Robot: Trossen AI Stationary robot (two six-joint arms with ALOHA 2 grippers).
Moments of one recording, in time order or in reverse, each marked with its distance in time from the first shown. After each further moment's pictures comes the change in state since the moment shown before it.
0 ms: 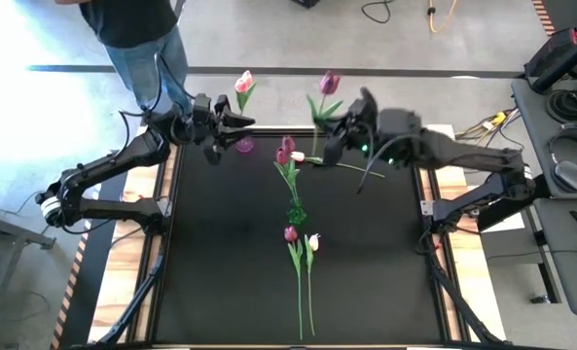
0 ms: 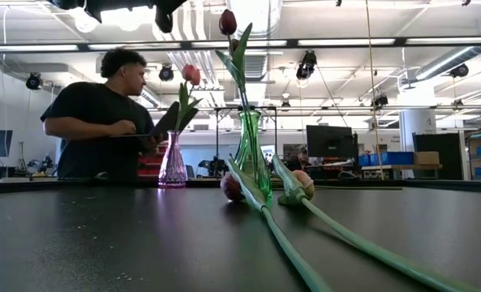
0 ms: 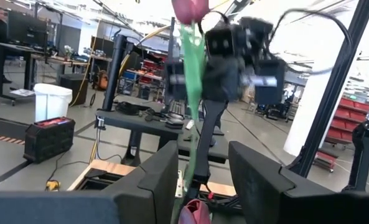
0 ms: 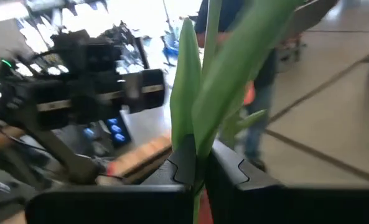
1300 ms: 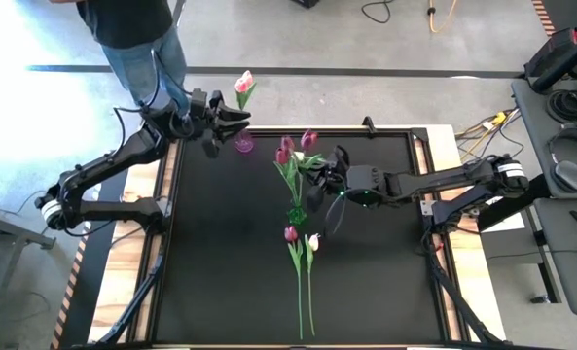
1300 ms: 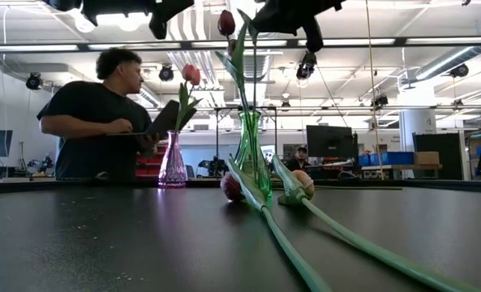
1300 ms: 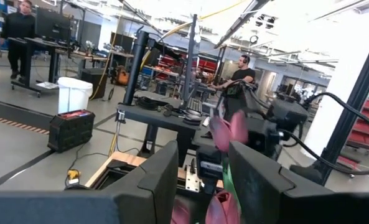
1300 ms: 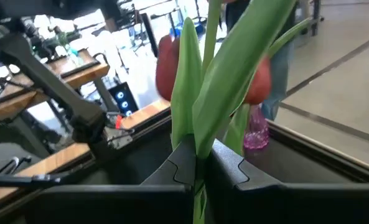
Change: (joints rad) left arm 0.077 -0.013 0.000 -0.053 0.005 0.008; right arm 0.148 0.070 -0.464 0.463 0.095 0.079
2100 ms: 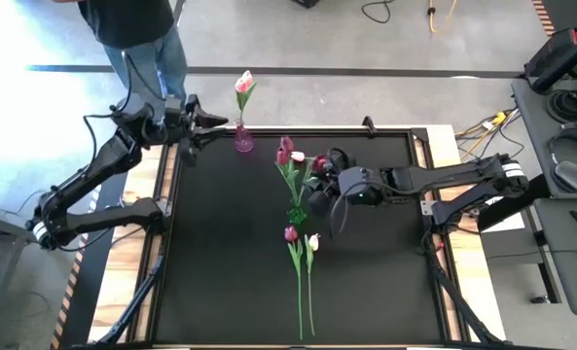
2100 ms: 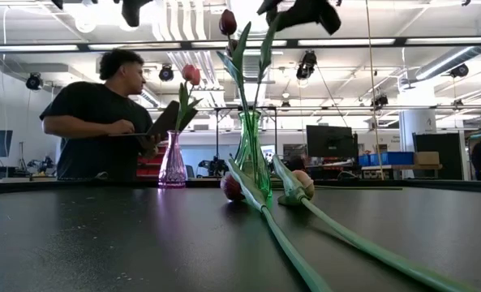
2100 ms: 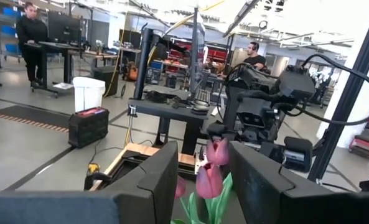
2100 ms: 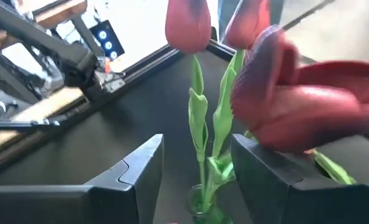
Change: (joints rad) left arm 0.055 -0.211 0.000 -0.271 0.031 0.108; right arm 0.050 0.009 0.266 -0.611 -0.021 0.193
